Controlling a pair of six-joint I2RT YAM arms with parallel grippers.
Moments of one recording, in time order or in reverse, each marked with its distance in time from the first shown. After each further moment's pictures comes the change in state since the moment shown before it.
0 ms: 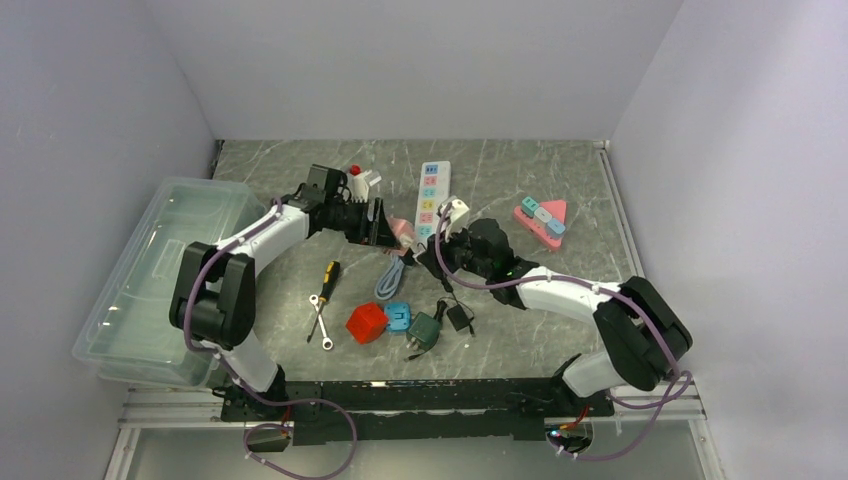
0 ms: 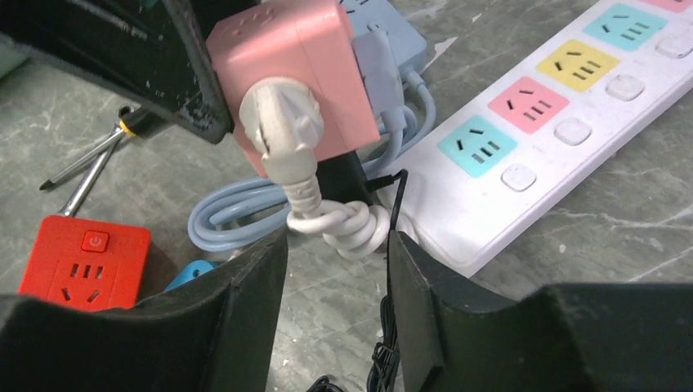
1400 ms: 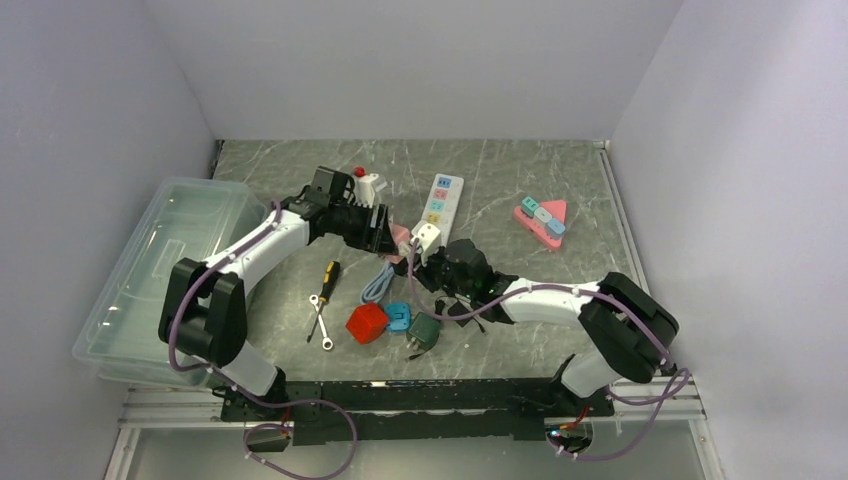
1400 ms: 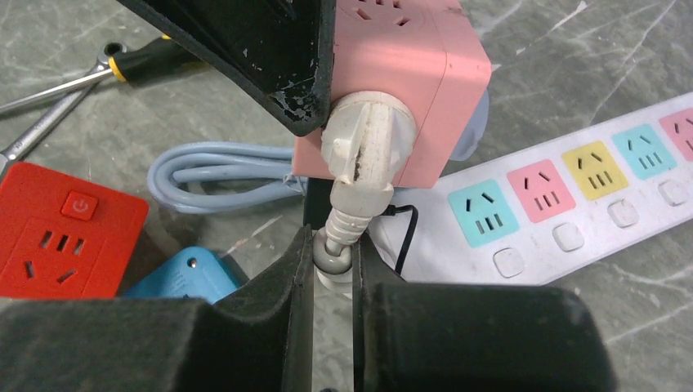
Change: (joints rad) left arm -0.040 -0.087 -0.003 -0.089 -0.188 0.040; right arm 0.179 0.076 -0.011 0.098 0.137 -0.203
